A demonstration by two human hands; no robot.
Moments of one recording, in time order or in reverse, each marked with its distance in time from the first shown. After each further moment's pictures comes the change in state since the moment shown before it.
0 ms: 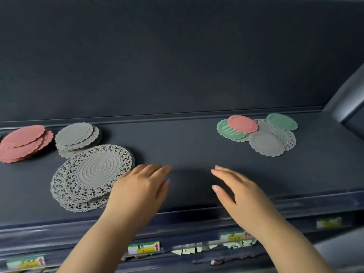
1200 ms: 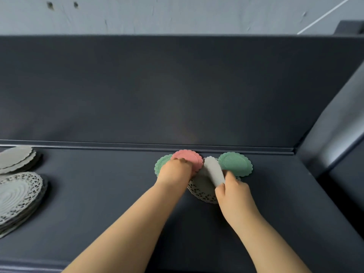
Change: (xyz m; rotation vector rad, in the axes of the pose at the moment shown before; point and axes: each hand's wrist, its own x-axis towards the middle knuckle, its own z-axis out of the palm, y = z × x) left_hand 0.254 0.198 0.129 0.137 -0.394 -0.154; right_hand 0.088 0.207 -0.092 0.049 0.047 0.267
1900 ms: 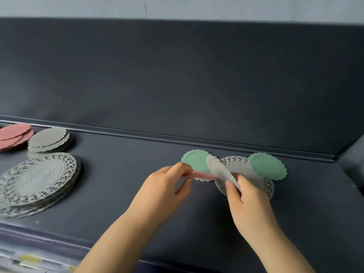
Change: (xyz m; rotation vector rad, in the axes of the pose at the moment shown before) left_hand -0.129 -0.058 -0.012 -0.565 0.625 0.050; right_hand -0.025 -0.041 0.009 0.249 -0.033 -0.155
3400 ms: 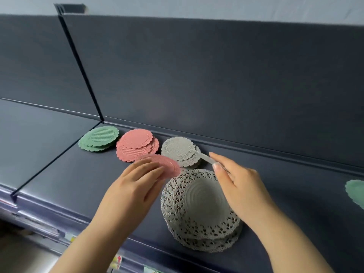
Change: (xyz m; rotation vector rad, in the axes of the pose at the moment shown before) left_hand -0.072 -0.324 -0.278 0.338 0.140 0.061; right_hand 0.038 -0.290 0.276 0.118 -0.200 -0.228
